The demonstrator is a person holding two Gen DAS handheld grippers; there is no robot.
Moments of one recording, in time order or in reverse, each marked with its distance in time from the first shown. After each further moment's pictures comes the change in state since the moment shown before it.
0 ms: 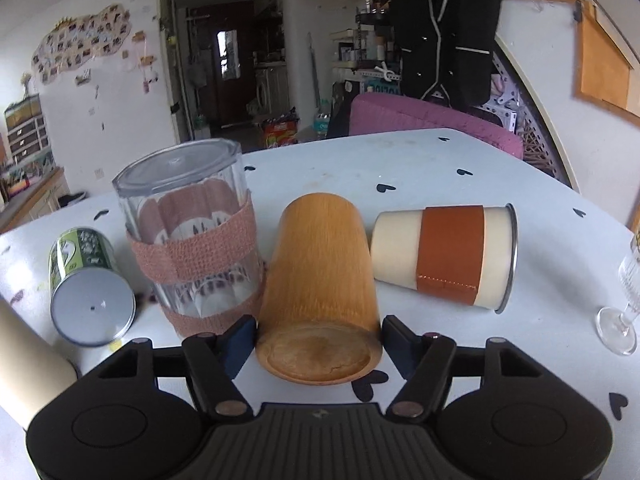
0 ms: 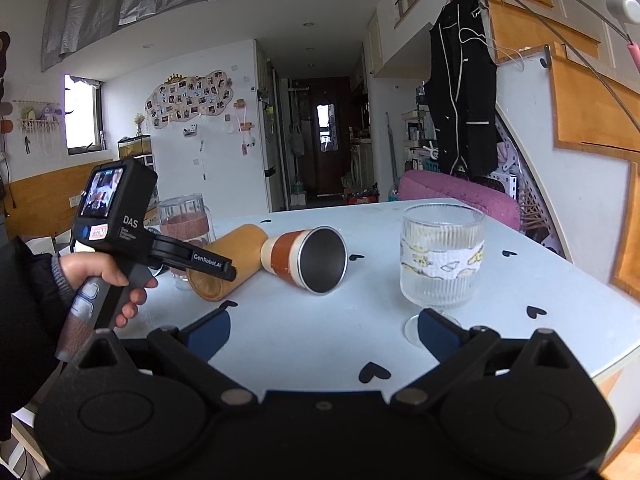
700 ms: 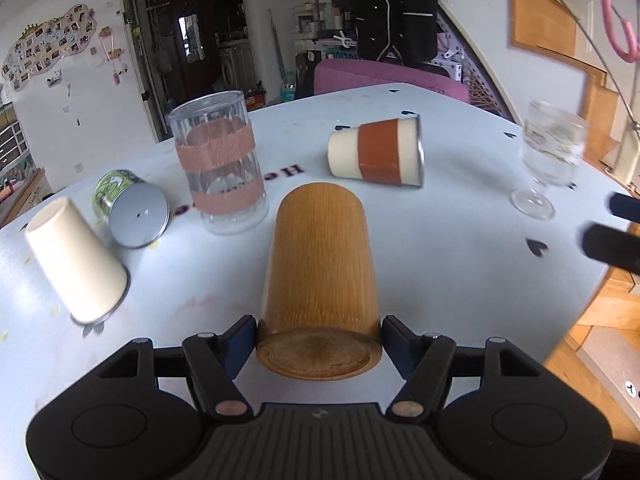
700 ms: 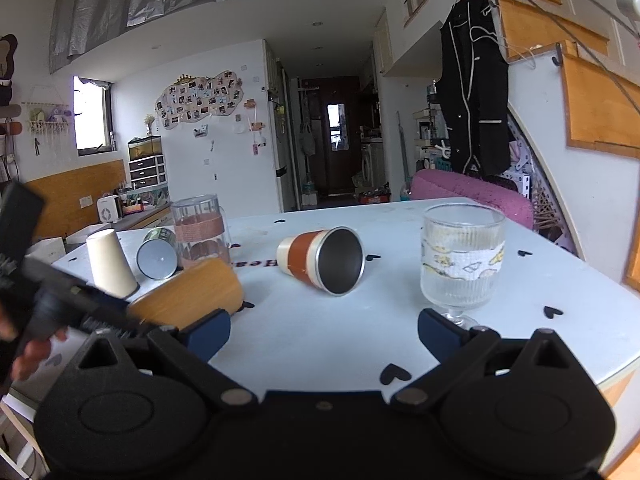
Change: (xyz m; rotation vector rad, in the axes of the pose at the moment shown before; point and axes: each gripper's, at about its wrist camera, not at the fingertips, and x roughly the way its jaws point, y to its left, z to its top) left arm -0.115 0.000 -0.076 0.119 0.085 -0.063; right arm 0.005 0.009 0.002 0.007 0.008 0.044
